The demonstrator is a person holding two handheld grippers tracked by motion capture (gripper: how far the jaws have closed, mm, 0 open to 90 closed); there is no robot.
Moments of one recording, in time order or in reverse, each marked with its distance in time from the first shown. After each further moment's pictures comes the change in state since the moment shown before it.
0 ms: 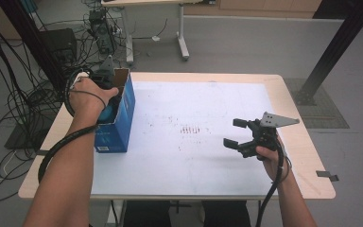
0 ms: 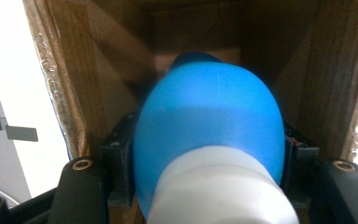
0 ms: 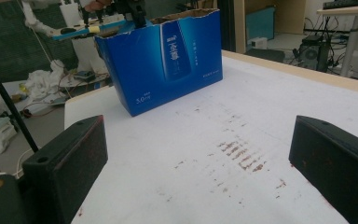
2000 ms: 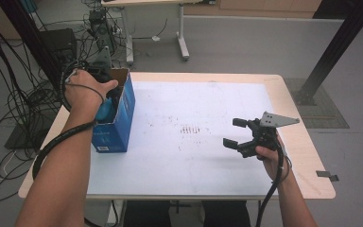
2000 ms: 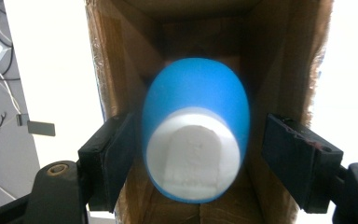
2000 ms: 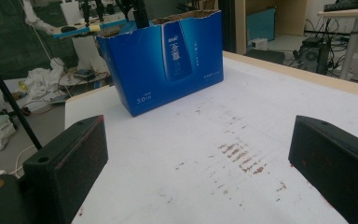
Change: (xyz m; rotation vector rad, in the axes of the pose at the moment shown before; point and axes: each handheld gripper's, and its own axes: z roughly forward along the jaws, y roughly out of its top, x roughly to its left) left arm -0.005 -0.013 -0.031 -0.058 0.032 -0.026; right arm 0.002 0.003 0.000 0.000 0.002 -0.014
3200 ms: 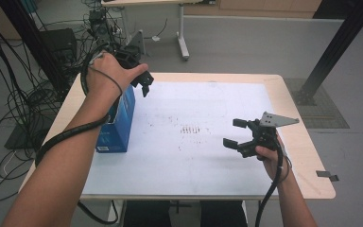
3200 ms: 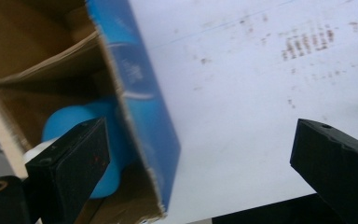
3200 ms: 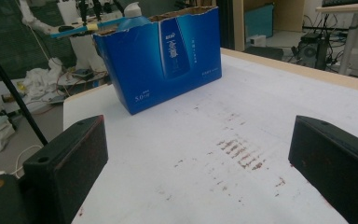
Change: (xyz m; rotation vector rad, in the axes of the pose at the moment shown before) left arm -0.073 -0.013 -0.056 -0.081 -0.079 0.320; right arm 0.000 0.000 0.000 0.012 -0.009 0.012
